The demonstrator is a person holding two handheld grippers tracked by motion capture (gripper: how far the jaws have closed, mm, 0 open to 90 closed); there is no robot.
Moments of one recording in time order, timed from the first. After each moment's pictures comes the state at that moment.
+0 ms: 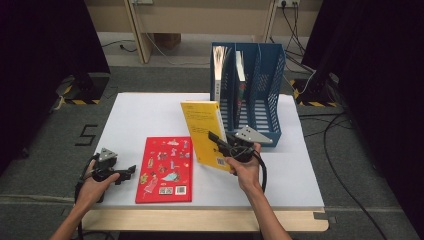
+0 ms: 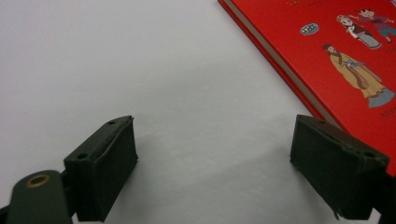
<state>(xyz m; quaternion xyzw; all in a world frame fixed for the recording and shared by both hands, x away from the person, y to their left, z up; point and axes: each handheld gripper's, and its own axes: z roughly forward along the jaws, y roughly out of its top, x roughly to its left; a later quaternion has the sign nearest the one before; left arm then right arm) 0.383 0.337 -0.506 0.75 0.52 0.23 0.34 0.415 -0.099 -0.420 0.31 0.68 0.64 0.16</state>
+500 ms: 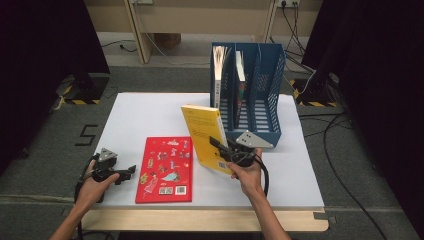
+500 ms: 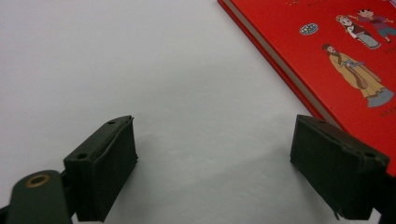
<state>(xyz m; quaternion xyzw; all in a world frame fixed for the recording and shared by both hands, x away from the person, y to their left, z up) 0.383 0.337 -0.506 0.75 0.52 0.23 0.34 0.405 -0.104 -0.429 0.30 0.69 0.64 0.17</state>
